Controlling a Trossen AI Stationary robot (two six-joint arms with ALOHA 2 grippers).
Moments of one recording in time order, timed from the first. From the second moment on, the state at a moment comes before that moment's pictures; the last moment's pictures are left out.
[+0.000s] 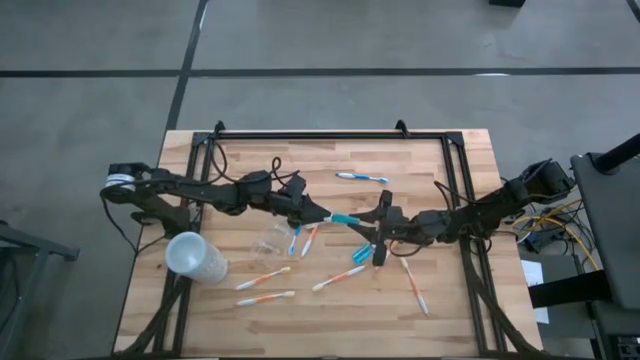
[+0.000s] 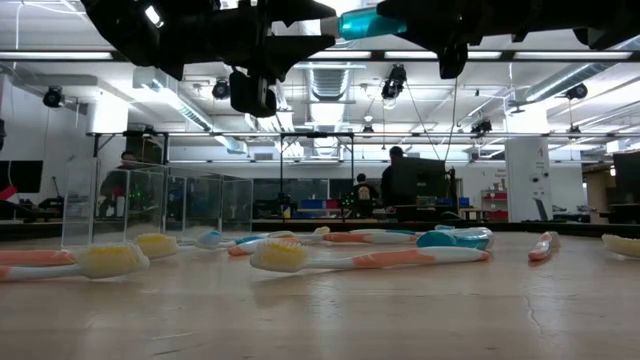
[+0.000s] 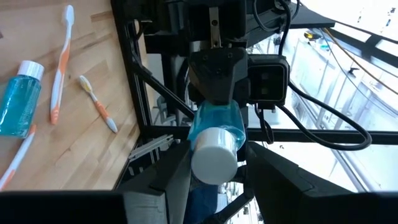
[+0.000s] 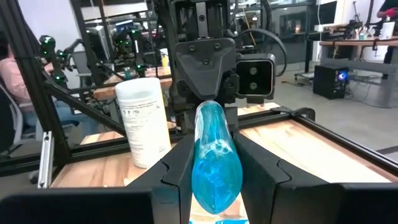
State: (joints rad) left arm 0.07 1.44 0.72 0.75 0.31 -1.56; right arm 0.30 1.36 0.53 0.87 0.50 0.13
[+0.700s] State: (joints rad) left arm 0.07 1.44 0.72 0.75 0.31 -1.55; right arm 0.31 1.36 0.53 0.87 0.50 0.13
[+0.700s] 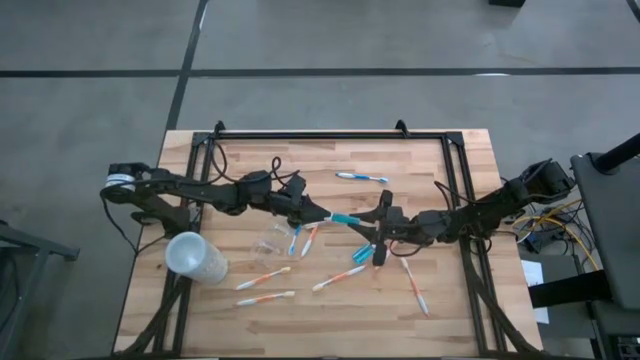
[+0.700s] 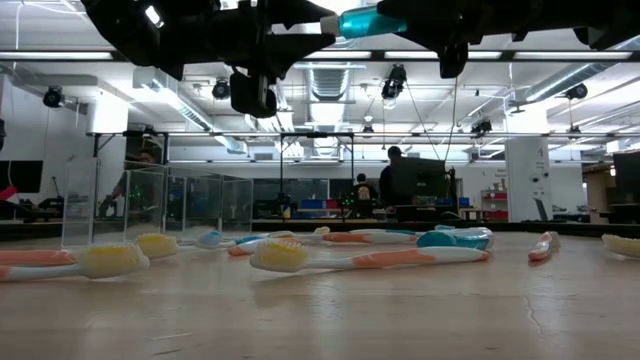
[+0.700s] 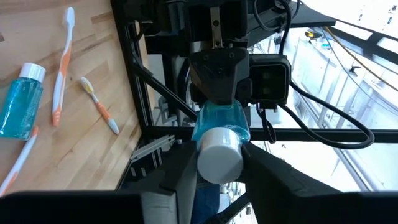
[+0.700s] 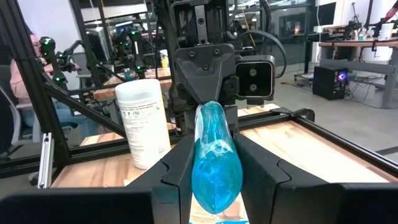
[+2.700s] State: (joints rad) left arm 0.11 1.44 0.72 0.71 0.33 -1.45; right arm 0.30 1.35 0.57 0.87 0.50 0.25
